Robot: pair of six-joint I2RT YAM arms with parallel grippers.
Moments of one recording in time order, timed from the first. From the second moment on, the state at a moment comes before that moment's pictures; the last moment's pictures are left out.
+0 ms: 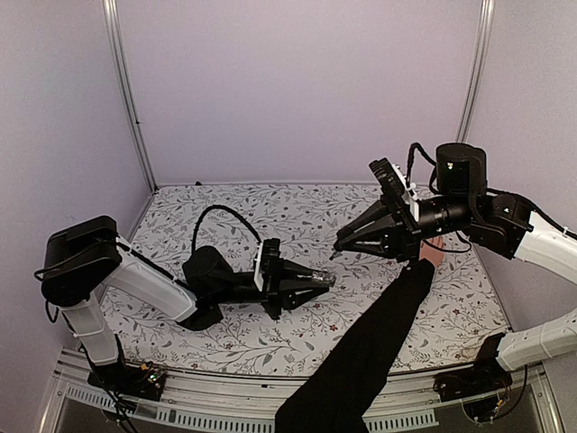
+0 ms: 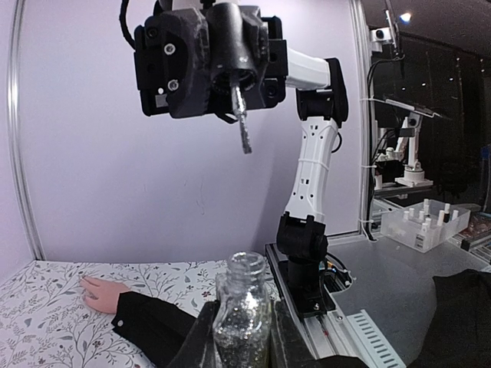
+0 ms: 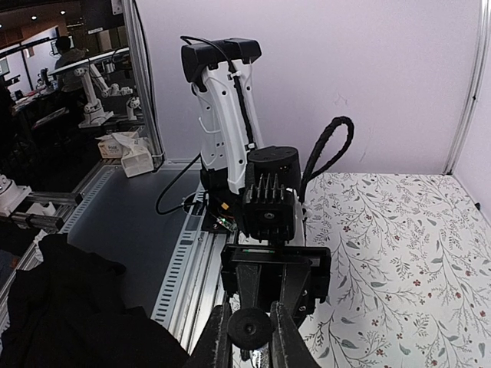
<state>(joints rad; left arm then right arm) -1.08 1.78 0.67 1.44 0.54 -0.11 0.85 1.13 1.09 -0.23 -0.82 -0.16</state>
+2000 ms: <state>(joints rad) -1.08 1.83 0.68 1.46 0.56 -0.17 0.93 1.15 1.08 -0.33 -0.63 -0.26</state>
